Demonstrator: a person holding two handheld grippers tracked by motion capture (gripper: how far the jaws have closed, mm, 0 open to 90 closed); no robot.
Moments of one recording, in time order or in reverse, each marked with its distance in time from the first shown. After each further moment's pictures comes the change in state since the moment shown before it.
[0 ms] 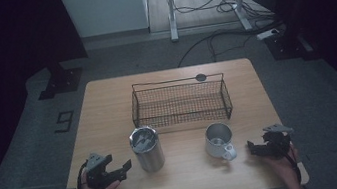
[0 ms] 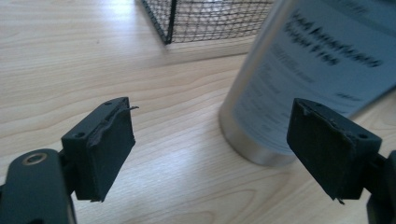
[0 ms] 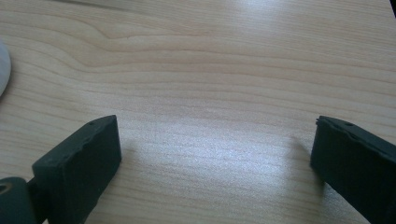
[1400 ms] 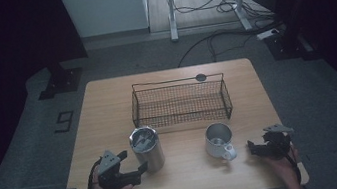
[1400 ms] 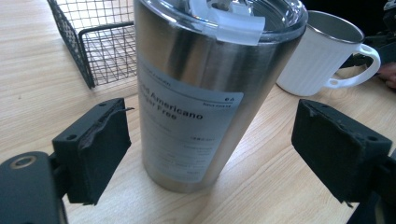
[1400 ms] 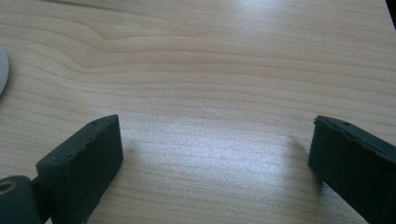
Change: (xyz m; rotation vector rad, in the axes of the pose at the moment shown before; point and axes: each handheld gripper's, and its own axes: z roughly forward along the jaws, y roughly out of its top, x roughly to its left) left arm -0.052 0.024 -0.005 -0.040 -0.128 0.136; right arm 0.000 -0.001 0.000 -0.005 -0.005 0.007
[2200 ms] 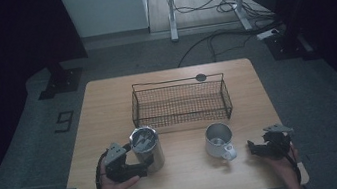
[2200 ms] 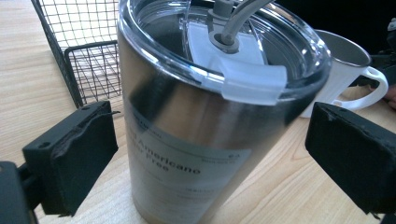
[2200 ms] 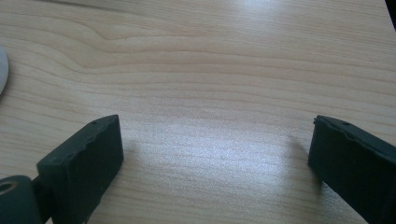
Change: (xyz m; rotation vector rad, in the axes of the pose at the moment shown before) left arm 0.000 0.012 0.024 -0.037 0.005 -0.032; right arm 0.000 0.000 0.000 -0.001 -0.001 0.001
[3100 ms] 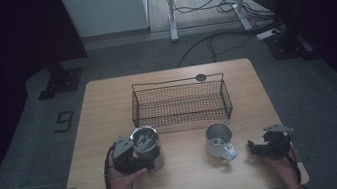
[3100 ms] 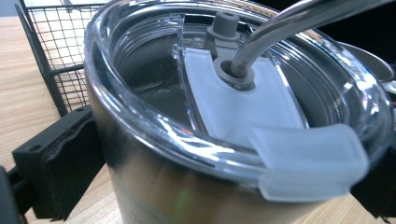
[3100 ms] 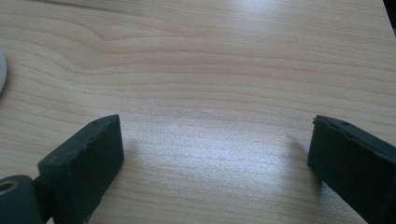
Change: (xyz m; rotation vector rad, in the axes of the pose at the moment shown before) left arm -0.002 0.006 0.026 -0.031 0.009 0.028; right arm 0.000 0.000 0.000 0.000 -0.004 0.001
